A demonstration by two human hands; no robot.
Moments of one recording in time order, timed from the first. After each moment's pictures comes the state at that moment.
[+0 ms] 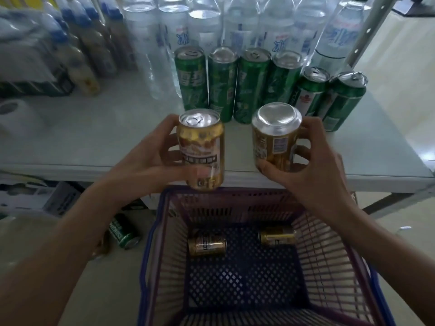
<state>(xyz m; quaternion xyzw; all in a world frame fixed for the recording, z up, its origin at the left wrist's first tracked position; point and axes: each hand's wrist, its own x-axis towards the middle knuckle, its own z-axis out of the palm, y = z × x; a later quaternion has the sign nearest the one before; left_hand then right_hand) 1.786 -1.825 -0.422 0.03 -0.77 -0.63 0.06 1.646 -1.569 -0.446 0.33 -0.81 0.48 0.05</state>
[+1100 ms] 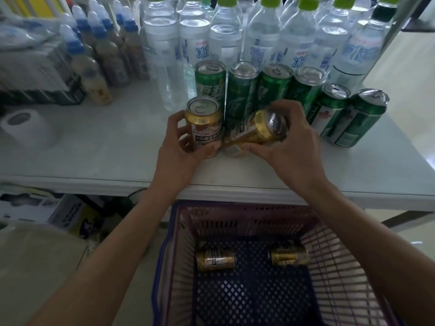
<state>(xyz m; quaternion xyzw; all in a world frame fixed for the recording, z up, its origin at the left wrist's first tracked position) 1.719 -1.856 -0.488 0.18 -0.74 -0.58 0.28 1.615 -1.653 -0.439 0.33 -0.82 0.46 0.07</state>
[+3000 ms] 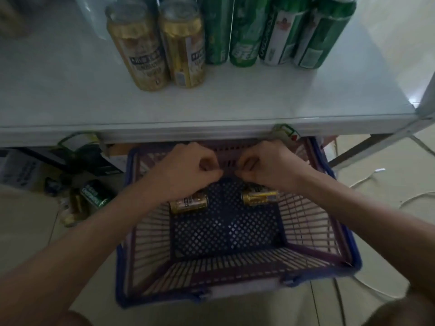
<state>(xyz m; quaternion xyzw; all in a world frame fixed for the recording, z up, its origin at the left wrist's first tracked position) 1.759 -1.732 -0.506 0.08 -0.92 -0.37 -0.10 1.642 -1.543 -0.523 0.38 -0.87 0.21 -0.23</state>
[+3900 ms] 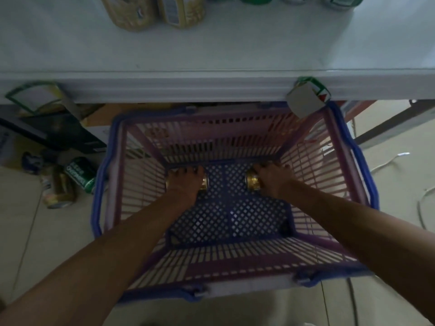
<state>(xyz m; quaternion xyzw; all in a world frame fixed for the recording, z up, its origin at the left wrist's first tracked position) 1.768 -1.723 -0.733 0.13 -0.93 0.02 -0.33 1.630 -1.506 -0.734 0.37 -0.87 -0.15 -0.27</state>
